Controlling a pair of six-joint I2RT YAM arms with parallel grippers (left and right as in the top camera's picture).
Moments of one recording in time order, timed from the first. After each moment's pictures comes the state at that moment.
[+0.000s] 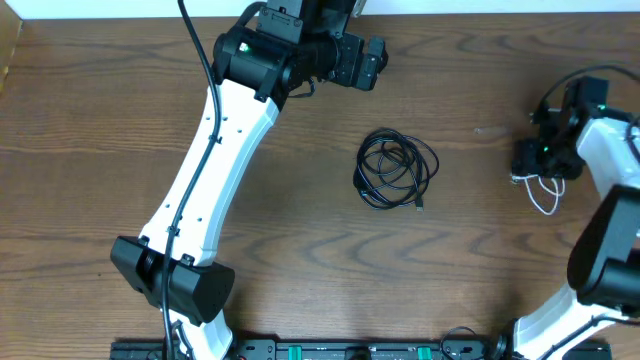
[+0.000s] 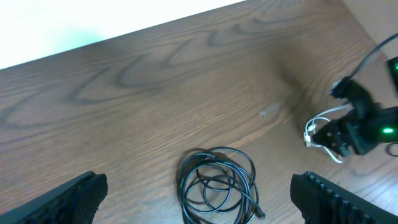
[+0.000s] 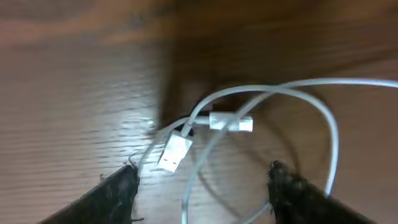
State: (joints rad) left arm -0.43 1.88 2.09 -0.98 0.28 -0.09; right arm -0.27 1.89 1.29 -0.83 -0.02 -0.17
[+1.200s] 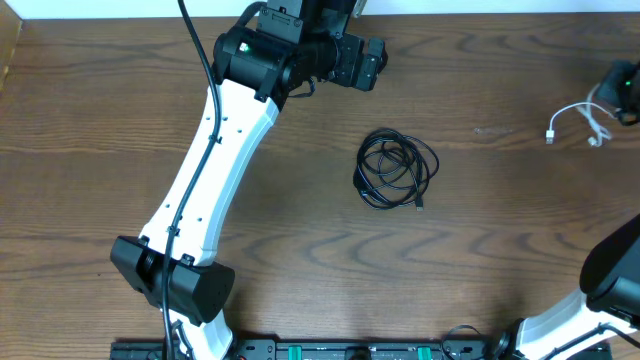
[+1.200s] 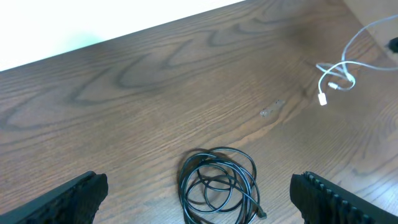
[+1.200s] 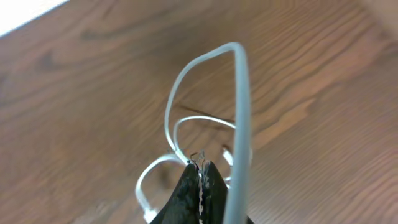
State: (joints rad) left arm -0.43 1.88 2.09 -0.98 0.28 -0.08; right arm -0.42 1.86 1.64 -0.68 0.09 0.16
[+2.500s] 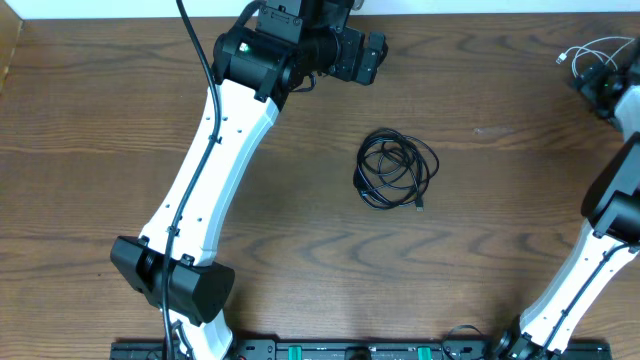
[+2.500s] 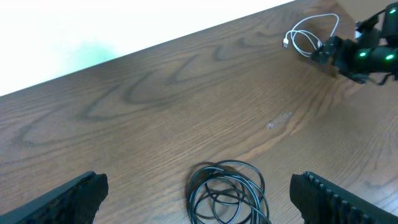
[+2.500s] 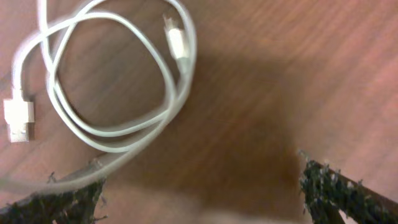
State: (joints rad) left arm -0.43 1.88 2.09 -0.93 0.25 -0.07; right arm -0.46 2.41 1.92 -0.48 0.06 0.40
